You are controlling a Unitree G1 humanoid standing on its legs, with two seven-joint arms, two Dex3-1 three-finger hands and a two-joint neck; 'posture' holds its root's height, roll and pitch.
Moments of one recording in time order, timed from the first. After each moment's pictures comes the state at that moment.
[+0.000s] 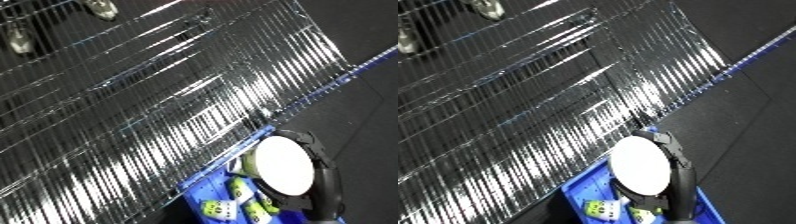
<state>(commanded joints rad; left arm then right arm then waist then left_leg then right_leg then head) -0.19 0.39 -0.17 0.13 -0.75 -0.24 -0.02 -0.20 -0.45 0.05 -0.01 0.42 -0.47 -0.33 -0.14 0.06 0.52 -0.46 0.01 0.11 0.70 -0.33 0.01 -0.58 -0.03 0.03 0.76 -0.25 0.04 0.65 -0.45</state>
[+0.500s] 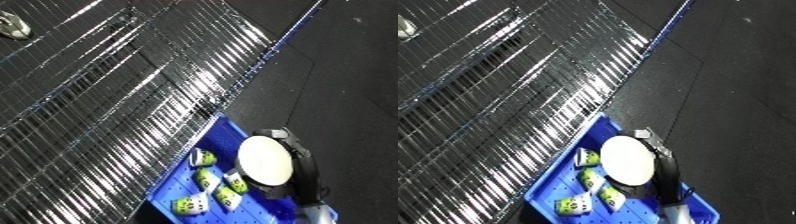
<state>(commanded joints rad) -0.15 0.36 -0.16 0.14 -0.79 -0.30 -0.01 -0.07 -0.53 -0.04 0.06 0.39 -0.49 -0.33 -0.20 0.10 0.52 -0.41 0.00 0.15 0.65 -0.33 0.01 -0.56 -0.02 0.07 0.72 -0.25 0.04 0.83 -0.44</state>
